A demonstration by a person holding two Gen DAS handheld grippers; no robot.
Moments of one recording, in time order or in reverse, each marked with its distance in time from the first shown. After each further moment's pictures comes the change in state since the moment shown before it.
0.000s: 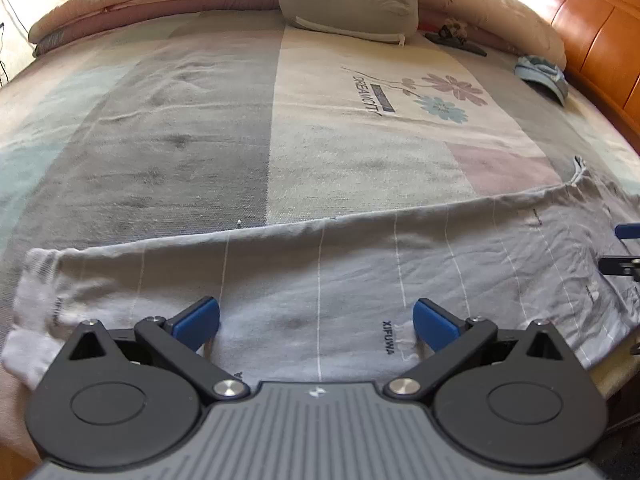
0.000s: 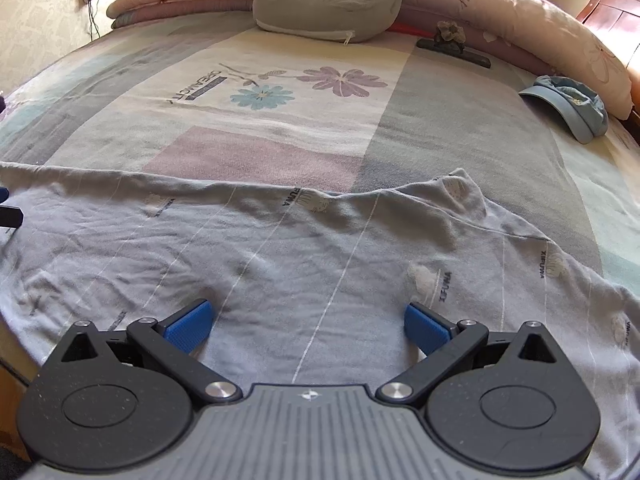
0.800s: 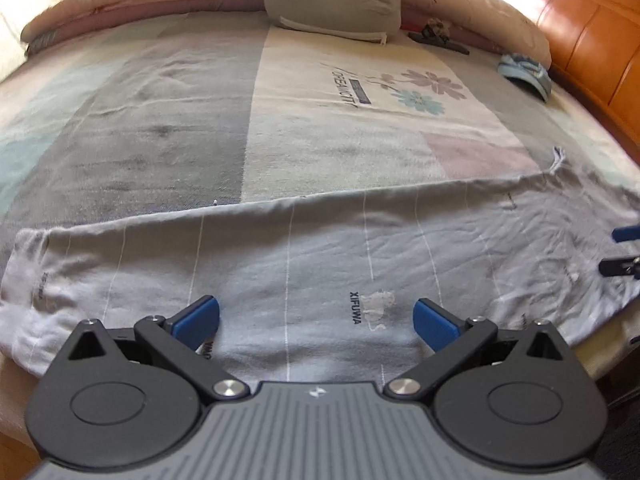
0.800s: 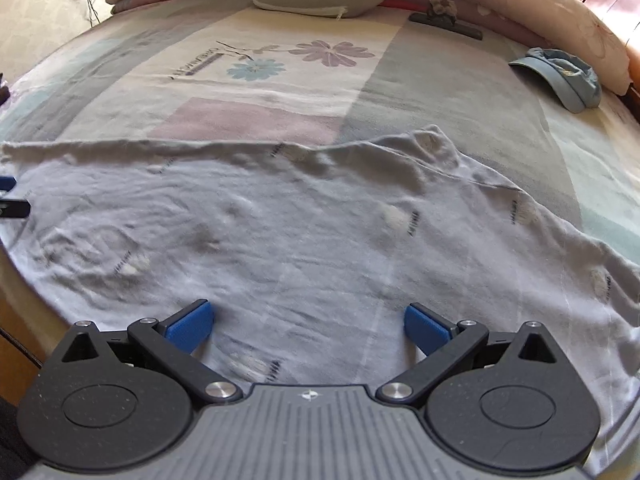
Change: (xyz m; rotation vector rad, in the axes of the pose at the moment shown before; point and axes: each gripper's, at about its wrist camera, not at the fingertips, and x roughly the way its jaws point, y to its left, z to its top) left arm -0.005 -0.002 -0.015 -0.036 -0.005 -0.045; right arm -0.016 -0.010 -0.015 0.011 0.078 0.005
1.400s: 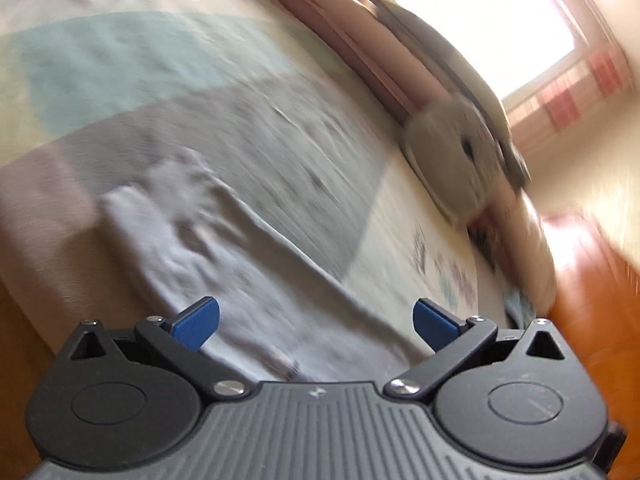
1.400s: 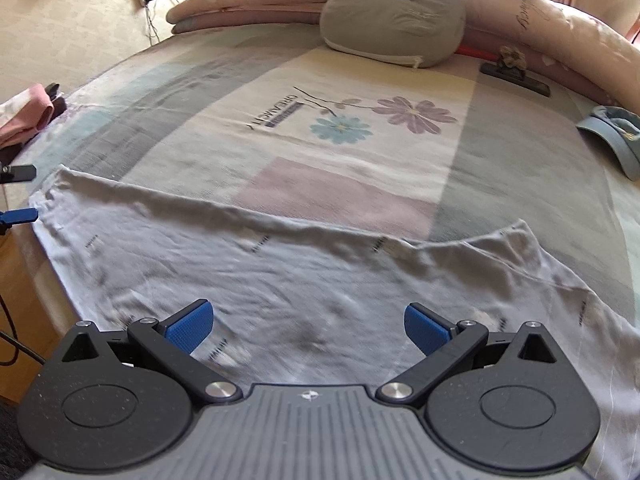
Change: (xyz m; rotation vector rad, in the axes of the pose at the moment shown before) left arm -0.066 0.117 -0.035 -0.777 -0.268 -0.129; right arm -0.005 0.040 0.046 -0.085 -0.081 0.145
